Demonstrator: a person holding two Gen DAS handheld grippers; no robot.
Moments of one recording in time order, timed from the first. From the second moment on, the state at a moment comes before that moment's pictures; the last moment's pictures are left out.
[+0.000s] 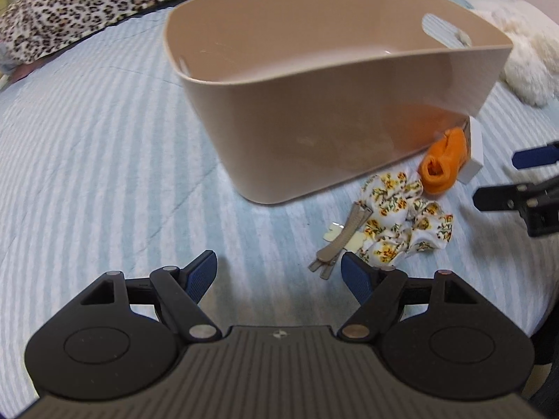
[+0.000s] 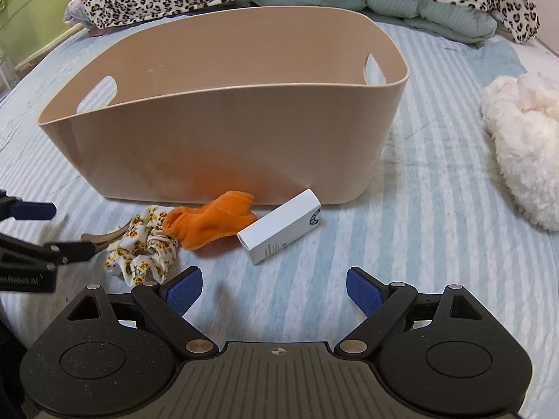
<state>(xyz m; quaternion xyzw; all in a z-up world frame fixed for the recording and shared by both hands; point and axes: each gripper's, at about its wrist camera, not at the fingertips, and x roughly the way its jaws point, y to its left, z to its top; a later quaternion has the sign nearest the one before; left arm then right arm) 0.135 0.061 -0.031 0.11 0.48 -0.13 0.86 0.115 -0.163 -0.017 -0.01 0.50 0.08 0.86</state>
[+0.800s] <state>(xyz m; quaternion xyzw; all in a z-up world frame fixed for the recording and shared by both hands) 0.143 0.057 -0.036 0.09 0.47 -0.18 0.86 0.136 -0.155 -0.030 -0.01 0.49 0.07 0.87</state>
